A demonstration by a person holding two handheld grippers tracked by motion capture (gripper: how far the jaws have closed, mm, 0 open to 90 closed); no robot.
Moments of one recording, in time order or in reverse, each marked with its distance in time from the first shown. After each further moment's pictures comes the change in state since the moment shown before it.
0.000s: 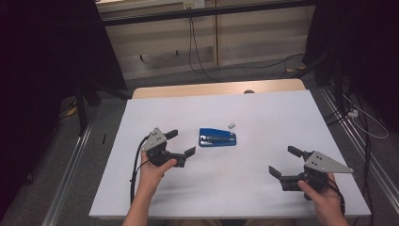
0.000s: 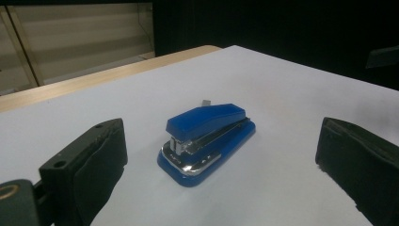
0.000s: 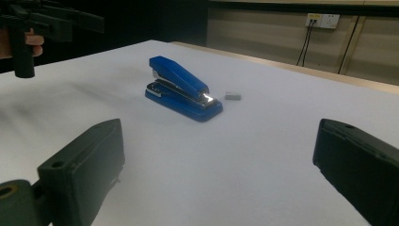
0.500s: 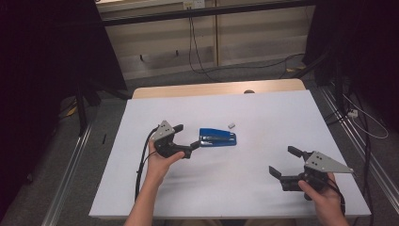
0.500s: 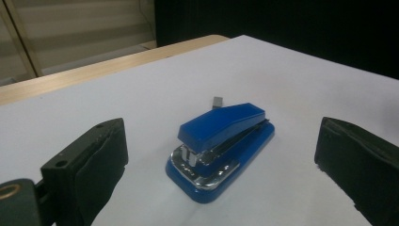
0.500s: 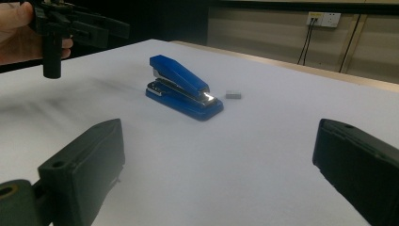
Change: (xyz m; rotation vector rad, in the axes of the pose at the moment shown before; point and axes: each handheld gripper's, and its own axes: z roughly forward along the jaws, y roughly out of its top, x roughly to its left) left arm 0.014 0.003 0.031 0.047 0.003 -0.004; right arm -0.001 0.000 0.000 0.003 0.003 0.003
